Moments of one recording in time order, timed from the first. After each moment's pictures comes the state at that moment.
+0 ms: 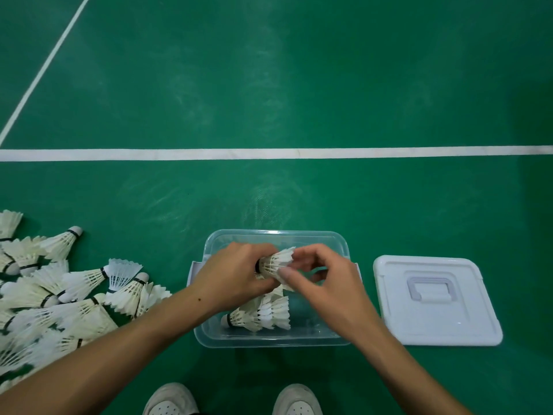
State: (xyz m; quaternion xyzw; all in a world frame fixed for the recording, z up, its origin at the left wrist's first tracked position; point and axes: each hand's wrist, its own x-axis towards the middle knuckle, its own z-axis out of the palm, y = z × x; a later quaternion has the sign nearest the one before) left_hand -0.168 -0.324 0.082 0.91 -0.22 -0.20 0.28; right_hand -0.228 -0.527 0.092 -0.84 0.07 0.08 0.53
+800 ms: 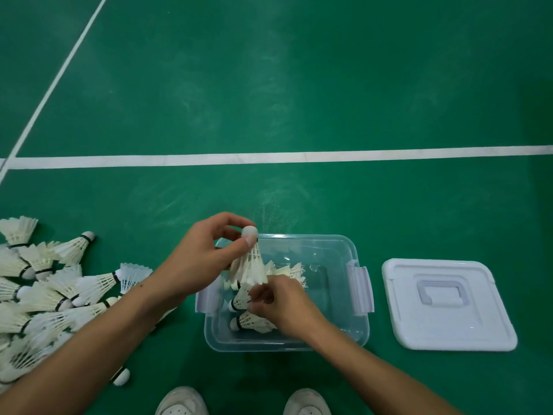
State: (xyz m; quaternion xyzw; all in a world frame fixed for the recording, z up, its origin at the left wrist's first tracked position) left_hand -0.157 -0.283 0.120 0.80 0.01 -0.21 0.56; right_hand -0.213 -0.464 0.027 -0.87 0.03 0.29 0.41
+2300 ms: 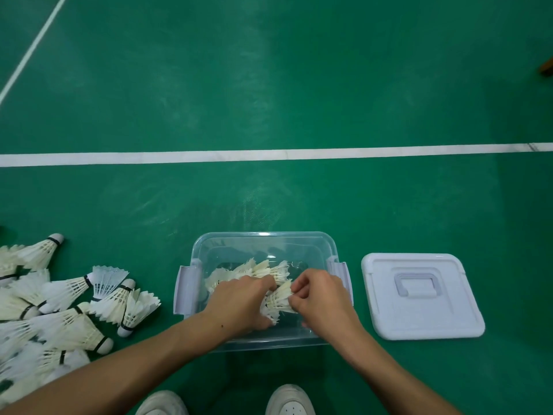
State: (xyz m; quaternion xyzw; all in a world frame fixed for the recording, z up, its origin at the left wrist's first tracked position) left_hand -0.196 -0.356 0.016 0.93 -0.24 -0.27 0.09; right_hand -0.233 -0.530 0.058 -0.91 0.17 0.21 0.32
